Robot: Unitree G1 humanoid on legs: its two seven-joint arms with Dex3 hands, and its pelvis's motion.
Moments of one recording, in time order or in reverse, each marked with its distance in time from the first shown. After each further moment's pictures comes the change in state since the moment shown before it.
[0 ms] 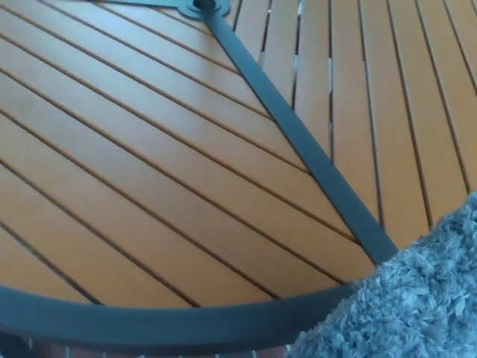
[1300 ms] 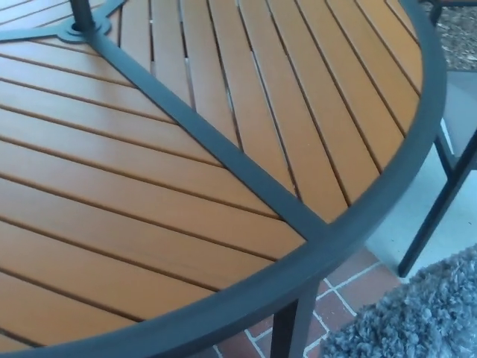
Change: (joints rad) left_arm 0.018 -0.001 -0.009 0.017 0.000 -0.001 -0.009; right_arm 0.003 0.032 -0.217 0.164 -0.026 -0.090 0.102
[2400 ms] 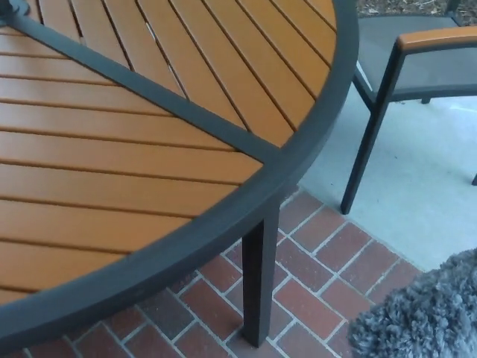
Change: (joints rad) left_arm 0.003 -0.003 0.010 0.009 -0.006 0.000 -0.014; right_arm -0.024 0.011 -0.082 0.070 -0.035 -0.032 0.022
